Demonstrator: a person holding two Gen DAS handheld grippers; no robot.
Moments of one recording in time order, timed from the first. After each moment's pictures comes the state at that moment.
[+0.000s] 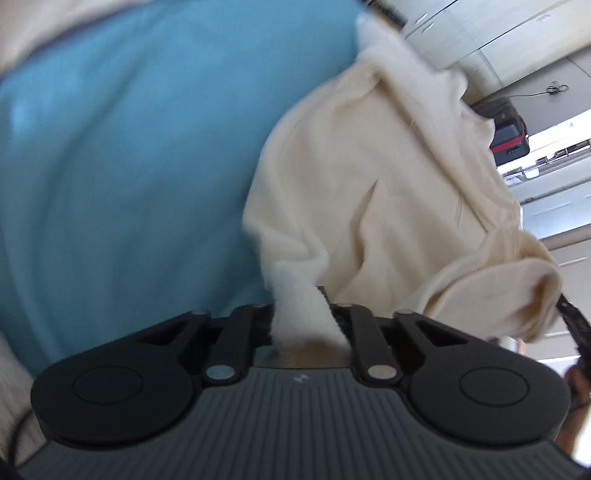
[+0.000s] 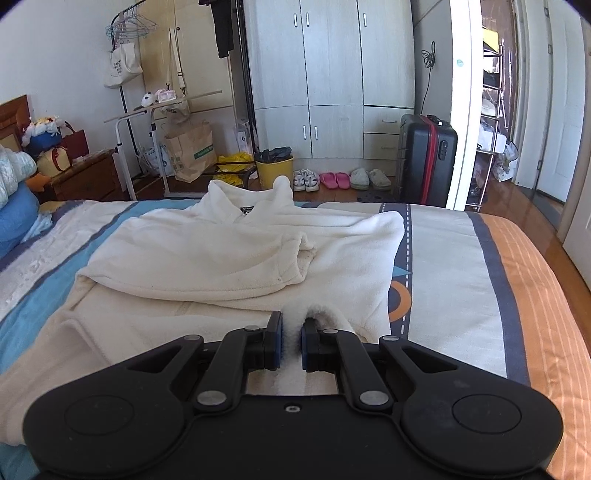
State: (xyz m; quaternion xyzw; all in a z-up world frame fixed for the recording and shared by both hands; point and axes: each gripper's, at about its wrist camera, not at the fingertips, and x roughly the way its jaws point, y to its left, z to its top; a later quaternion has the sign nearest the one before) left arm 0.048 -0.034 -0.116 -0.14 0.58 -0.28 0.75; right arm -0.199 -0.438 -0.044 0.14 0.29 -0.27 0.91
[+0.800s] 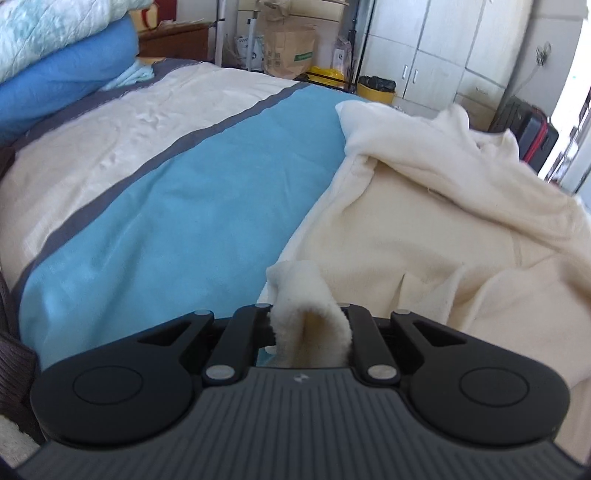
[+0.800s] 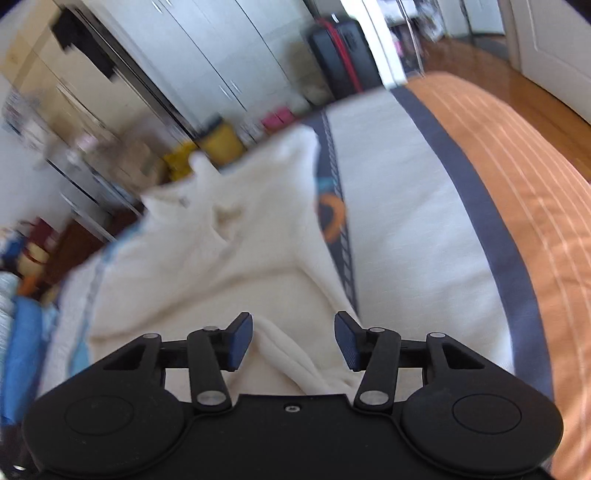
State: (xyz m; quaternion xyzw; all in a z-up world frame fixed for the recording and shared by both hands) left arm 0.044 -0.094 -0.106 0.04 0.40 -0.24 0.88; right arm -0.257 -0.506 -0.062 0.38 0.27 -0.28 0.84
